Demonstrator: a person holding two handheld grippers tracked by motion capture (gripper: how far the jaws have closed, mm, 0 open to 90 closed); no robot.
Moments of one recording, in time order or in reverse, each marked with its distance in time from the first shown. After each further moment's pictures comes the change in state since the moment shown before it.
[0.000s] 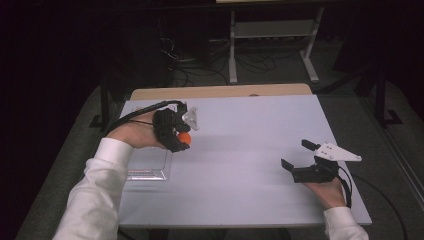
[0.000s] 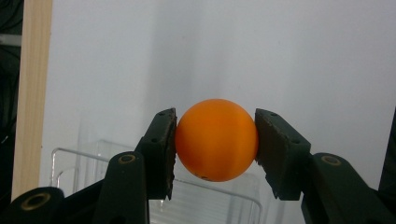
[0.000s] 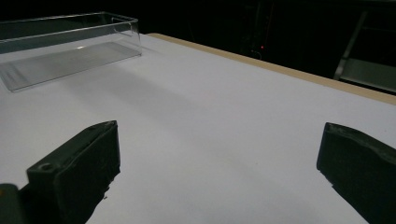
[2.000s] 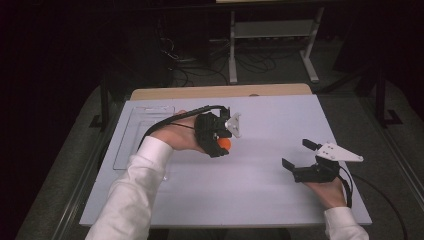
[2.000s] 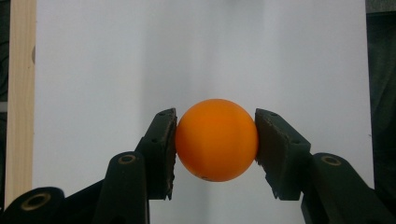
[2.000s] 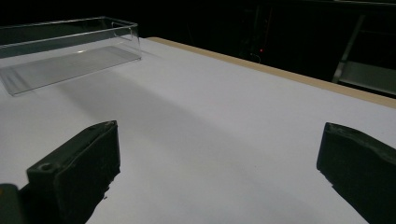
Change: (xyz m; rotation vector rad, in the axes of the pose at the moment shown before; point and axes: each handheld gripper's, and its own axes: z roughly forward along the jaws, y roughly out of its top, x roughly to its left) left arm -0.020 0.083 0.019 -0.113 -0.048 0.140; right arm -0.001 0.001 -0.002 -0.014 -0.002 0.004
